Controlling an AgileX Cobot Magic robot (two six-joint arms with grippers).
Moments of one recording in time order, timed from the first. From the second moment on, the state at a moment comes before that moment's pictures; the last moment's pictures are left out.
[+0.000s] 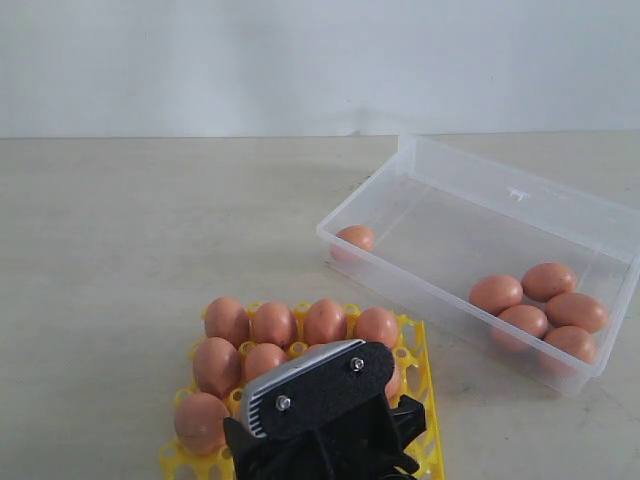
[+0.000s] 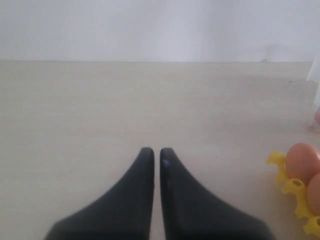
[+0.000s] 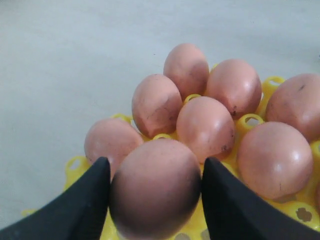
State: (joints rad) left arm -0.03 0.00 0.00 -0.18 0.32 0.14; right arm 1.28 1.74 -0.51 0.94 -0.82 -0.18
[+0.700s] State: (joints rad) left arm -0.03 0.00 0.00 -0.18 0.32 0.14; right arm 1.28 1.75 -0.51 0.93 -0.79 -0.23
